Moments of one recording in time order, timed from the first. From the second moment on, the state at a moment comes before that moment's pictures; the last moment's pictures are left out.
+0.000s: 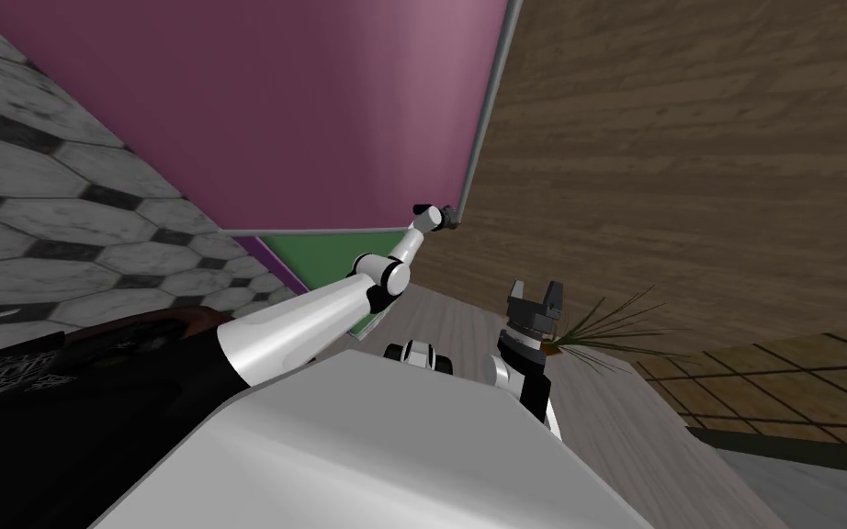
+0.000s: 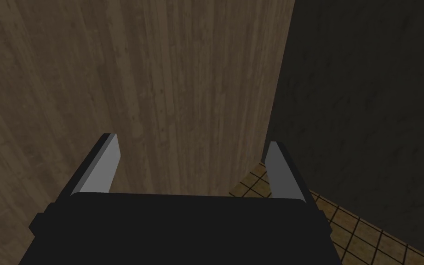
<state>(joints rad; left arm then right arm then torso) -1.48 -0.04 0.39 -0.65 0.58 0.52 0.10 0.48 0.01 0.00 -2.24 -0.11 -0.61 0.06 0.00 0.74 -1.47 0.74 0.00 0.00</state>
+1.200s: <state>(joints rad) -1.47 -0.03 0.31 -0.70 0.72 0.58 0.07 0.48 0.01 0.00 -2.24 -0.11 -0.61 0.06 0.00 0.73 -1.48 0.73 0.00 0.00</state>
